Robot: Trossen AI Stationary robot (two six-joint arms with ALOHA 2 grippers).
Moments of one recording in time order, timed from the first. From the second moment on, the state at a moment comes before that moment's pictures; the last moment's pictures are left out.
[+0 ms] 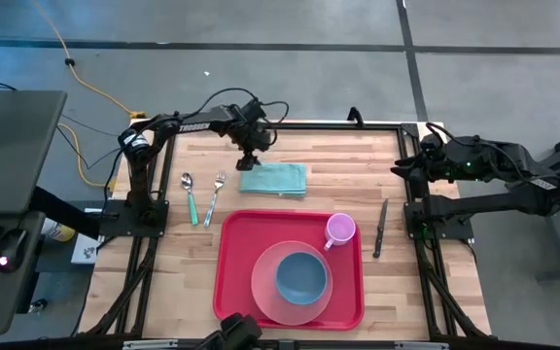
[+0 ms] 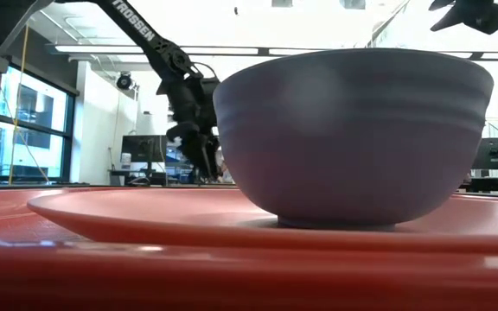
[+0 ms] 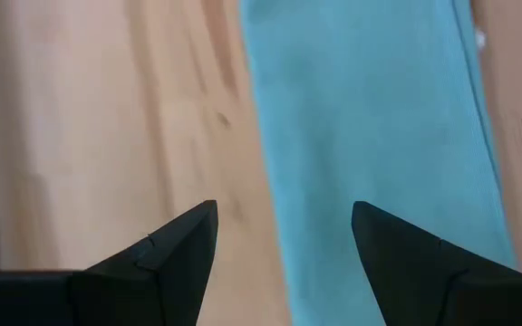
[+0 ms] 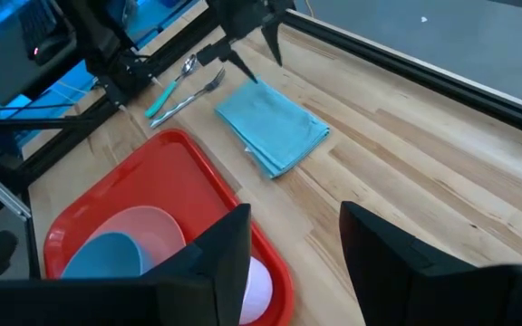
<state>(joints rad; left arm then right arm) 0.66 1.90 1.35 -0.64 0.31 0.81 -0.10 0.62 1.10 -1.09 0.21 0.65</state>
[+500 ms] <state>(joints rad) 0.64 2.10 1.67 -0.87 0.39 0.82 -0.10 0.62 1.10 -1.09 0.20 0.64</state>
